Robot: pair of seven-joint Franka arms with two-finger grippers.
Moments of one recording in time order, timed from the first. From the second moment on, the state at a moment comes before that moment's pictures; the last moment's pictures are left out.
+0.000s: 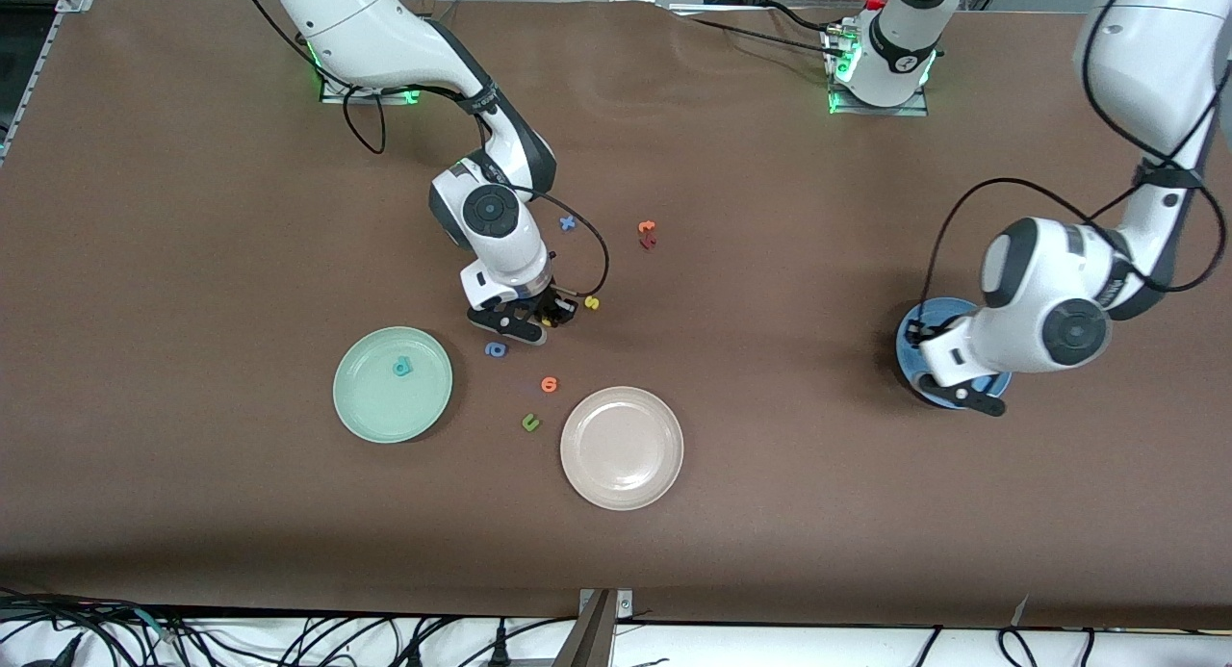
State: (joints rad) left arm 0.32 0.55 -0.35 -1.78 0.20 2.04 0.23; right arm 0.55 0.66 0.09 -1.84 -0.08 2.61 1.03
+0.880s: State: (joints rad) left arm 0.33 0.54 -0.39 -1.78 0.20 2.04 0.28; right arm 0.25 0.52 0.07 -1.84 -0.08 2.37 0.37
